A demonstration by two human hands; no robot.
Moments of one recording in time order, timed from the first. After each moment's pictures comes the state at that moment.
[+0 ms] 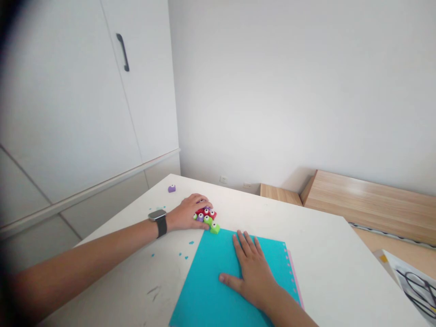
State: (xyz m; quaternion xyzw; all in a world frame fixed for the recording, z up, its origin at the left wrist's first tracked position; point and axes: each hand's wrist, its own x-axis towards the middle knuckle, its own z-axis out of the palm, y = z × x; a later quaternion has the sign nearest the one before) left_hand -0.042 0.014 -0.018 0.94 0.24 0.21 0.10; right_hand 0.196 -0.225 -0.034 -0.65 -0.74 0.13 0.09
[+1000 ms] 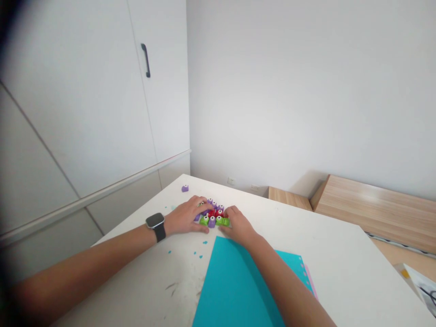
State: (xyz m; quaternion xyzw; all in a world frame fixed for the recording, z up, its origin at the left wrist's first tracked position) left_hand -0.091 0.000 -0.002 0.95 0.26 0.18 0.07; right_hand 0.150 -0.089 -0.014 -0.59 -0.77 0.11 0.22
